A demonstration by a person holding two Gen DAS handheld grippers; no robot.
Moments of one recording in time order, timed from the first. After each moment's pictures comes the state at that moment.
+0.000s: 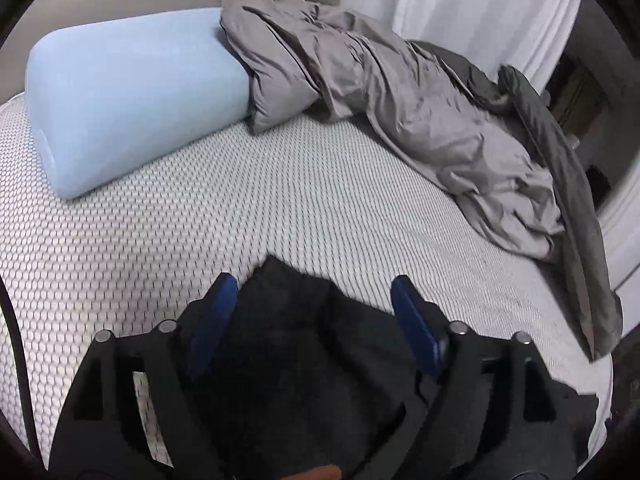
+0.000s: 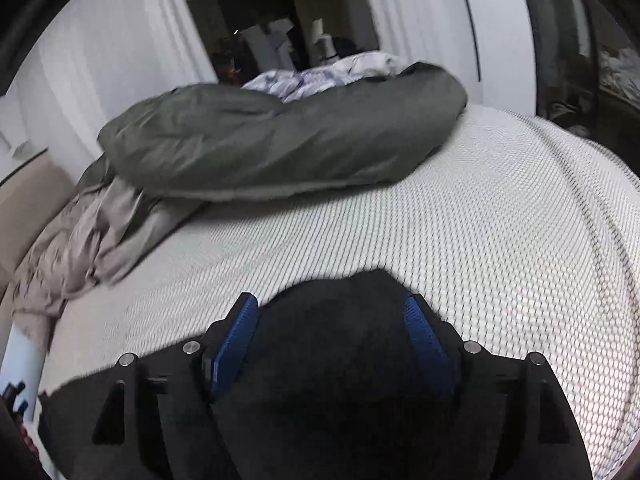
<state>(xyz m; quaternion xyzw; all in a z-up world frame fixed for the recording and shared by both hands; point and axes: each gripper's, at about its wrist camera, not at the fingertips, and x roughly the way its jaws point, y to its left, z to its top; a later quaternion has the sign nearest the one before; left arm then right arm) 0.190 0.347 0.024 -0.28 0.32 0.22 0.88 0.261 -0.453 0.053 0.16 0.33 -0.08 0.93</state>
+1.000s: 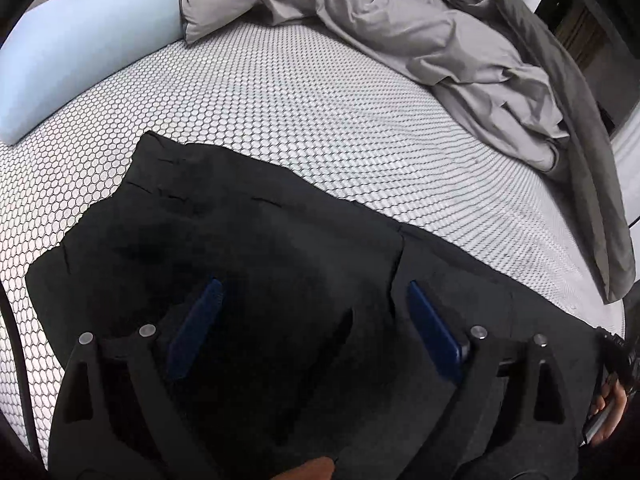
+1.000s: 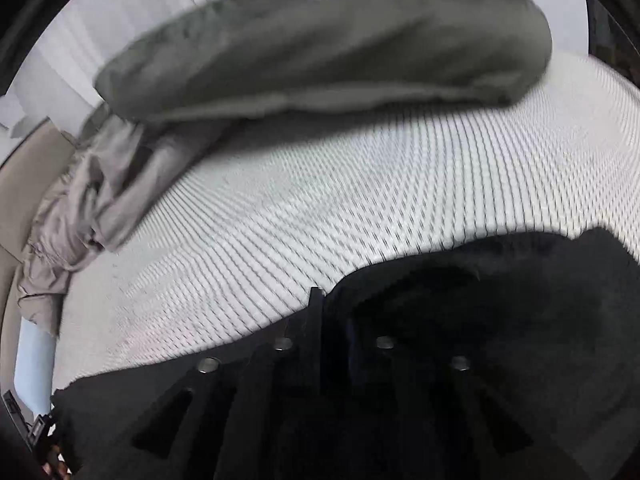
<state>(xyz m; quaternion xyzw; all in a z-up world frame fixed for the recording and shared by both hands) 0.233 0.242 -0.031 -0.26 0.44 0.19 0.84 0.389 -0.370 -0.024 0.18 0.45 -0.02 0.88</state>
